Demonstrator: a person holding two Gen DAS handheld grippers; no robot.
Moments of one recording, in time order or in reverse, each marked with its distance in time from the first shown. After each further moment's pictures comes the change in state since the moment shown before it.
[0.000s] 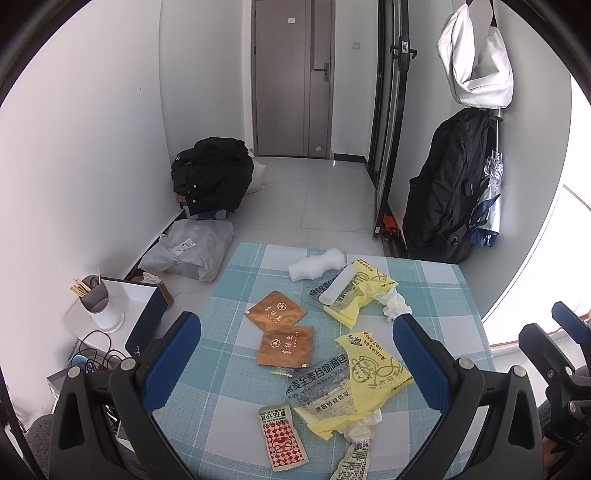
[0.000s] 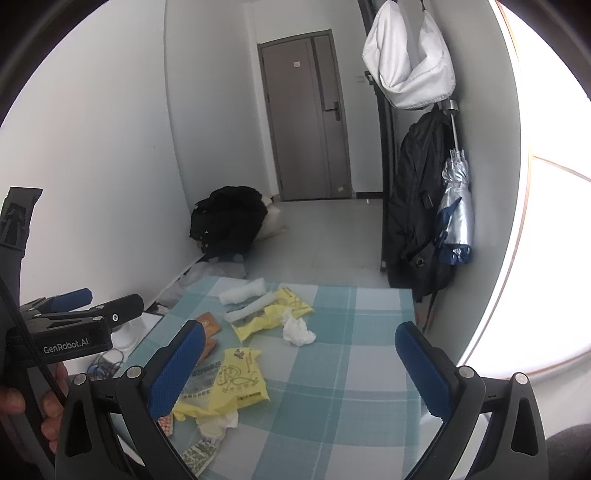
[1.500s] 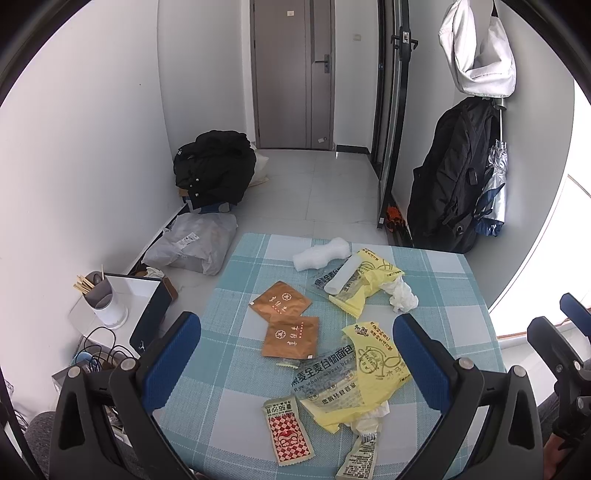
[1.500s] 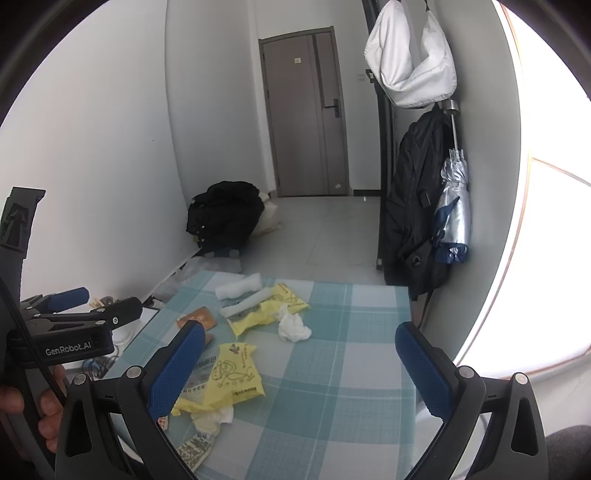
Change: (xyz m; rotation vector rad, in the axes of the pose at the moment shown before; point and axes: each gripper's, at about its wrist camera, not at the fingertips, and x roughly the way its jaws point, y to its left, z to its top) left arm 0.005 0.000 -0.004 0.018 0.035 0.019; right arm 0.000 0.001 -0.003 -0.018 0.013 -0.008
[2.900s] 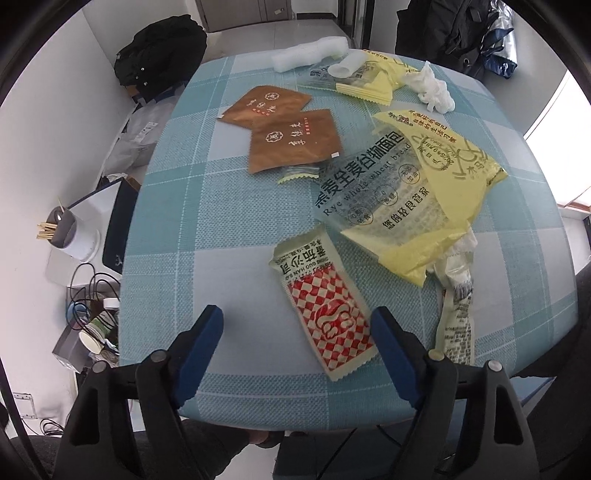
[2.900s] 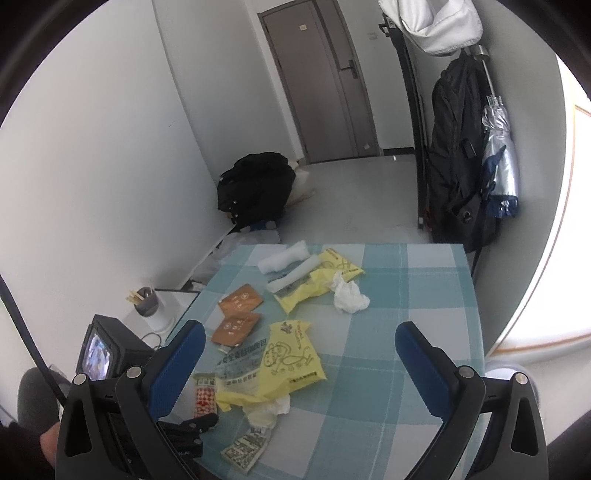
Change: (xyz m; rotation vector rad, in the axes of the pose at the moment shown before) left arm 0.073 0.022 -0.083 0.175 0.536 -0.081; right arm 0.036 0.019 -0.004 0.098 0.156 0.152
